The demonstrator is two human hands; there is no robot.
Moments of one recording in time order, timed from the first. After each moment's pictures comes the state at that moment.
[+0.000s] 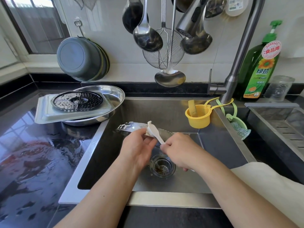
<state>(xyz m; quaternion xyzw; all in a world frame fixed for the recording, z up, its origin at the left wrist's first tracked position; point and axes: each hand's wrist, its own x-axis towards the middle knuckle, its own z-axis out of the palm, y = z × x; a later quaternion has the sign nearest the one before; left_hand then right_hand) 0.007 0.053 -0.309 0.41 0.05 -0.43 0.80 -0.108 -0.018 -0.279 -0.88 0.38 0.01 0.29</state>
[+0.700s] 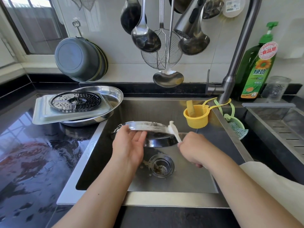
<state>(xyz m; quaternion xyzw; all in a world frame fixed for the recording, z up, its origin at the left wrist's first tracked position) 0.019 0.062 -0.301 0.34 0.09 -0.36 0.86 -0.128 -0.044 -0.276 -0.83 0.48 0.02 0.28</state>
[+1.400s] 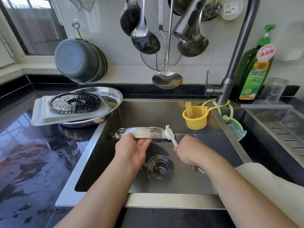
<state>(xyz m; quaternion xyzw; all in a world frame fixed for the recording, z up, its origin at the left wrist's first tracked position) 0.024 0.052 -0.315 0.38 0.12 -0.38 0.84 -0.121 -0.043 -0.285 -0.82 0.50 0.05 0.28</state>
